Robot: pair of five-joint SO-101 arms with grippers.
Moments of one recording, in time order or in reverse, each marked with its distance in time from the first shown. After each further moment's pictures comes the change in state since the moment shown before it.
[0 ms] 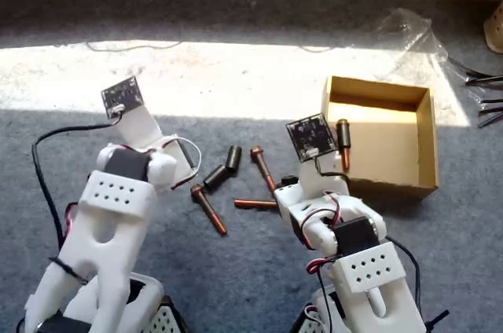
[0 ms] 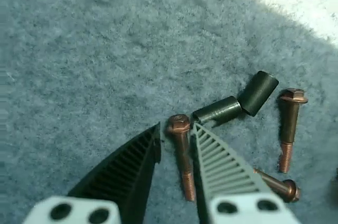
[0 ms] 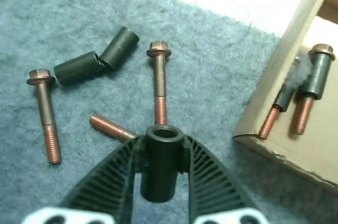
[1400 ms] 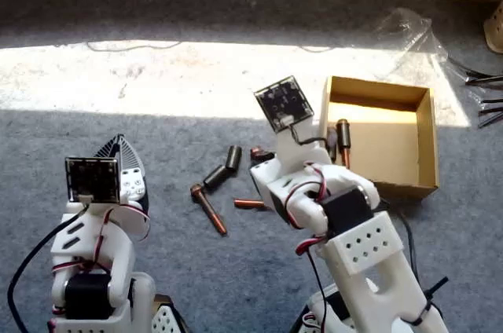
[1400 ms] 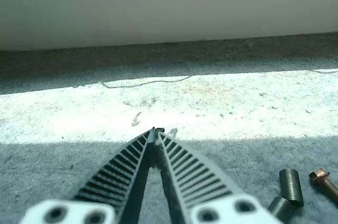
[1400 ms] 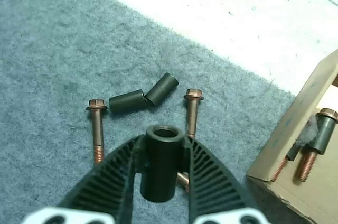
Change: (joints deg) left arm -13.3 -69.1 30.1 -10.3 -44.5; right arm -8.0 11.8 -23.3 8.9 0.0
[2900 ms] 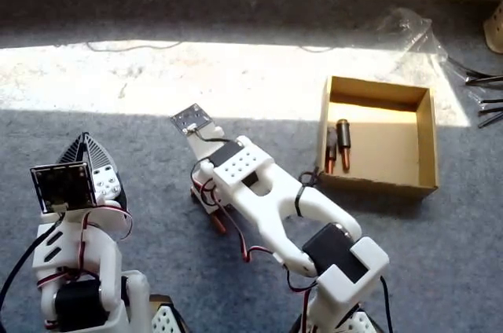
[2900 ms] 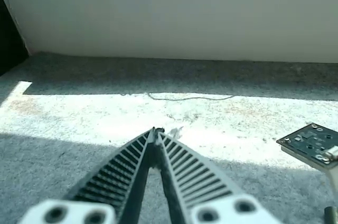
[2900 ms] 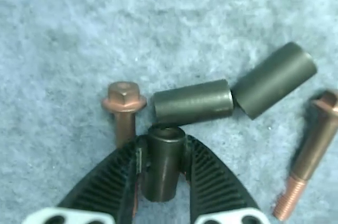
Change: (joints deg) left arm -9.8 0.0 -4.2 -0.2 -0.1; right arm -14.2 60.3 -21.8 -8.2 -5.3
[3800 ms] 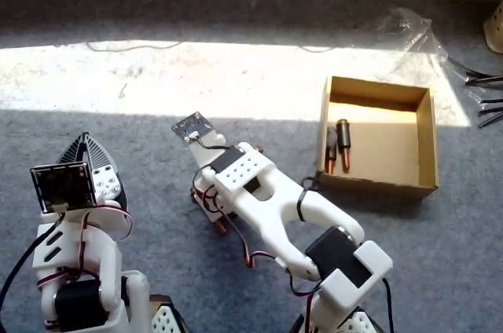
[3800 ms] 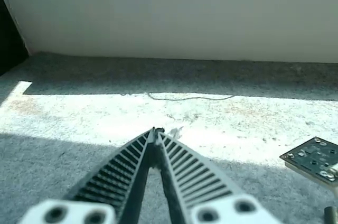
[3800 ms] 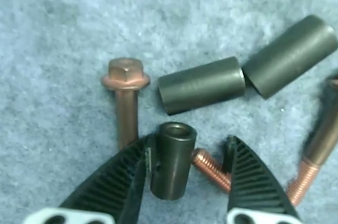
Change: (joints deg) left arm 0.0 0.0 0.0 0.0 0.0; right arm -0.3 -0.5 4.5 0.0 0.0
